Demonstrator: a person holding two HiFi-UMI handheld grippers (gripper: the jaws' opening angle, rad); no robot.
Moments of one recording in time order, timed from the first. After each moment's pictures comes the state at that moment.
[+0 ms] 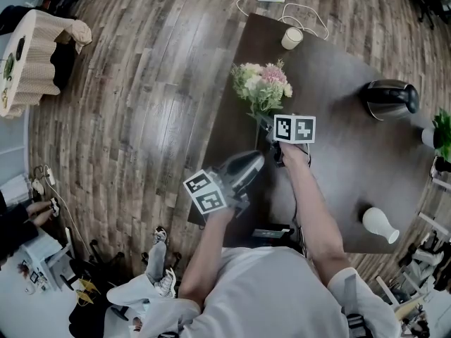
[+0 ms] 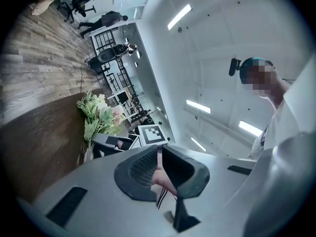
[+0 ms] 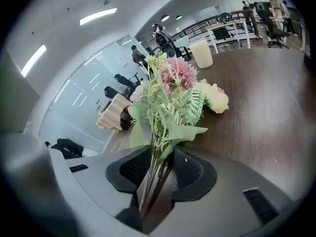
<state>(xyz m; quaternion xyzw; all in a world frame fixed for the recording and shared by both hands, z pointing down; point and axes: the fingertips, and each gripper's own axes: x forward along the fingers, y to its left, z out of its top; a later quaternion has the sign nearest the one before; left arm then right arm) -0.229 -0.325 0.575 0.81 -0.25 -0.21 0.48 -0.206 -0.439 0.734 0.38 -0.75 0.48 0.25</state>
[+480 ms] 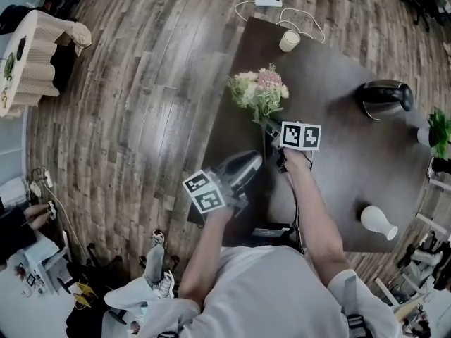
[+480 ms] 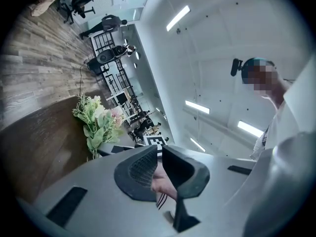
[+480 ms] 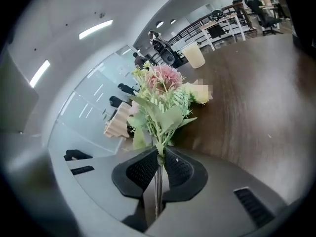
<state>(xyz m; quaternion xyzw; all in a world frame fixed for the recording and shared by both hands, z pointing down) -0.234 -0.318 0.571 0.82 -0.25 -0.21 0.48 -0.196 -0.420 0.726 0.37 -0.75 0.51 0.19</state>
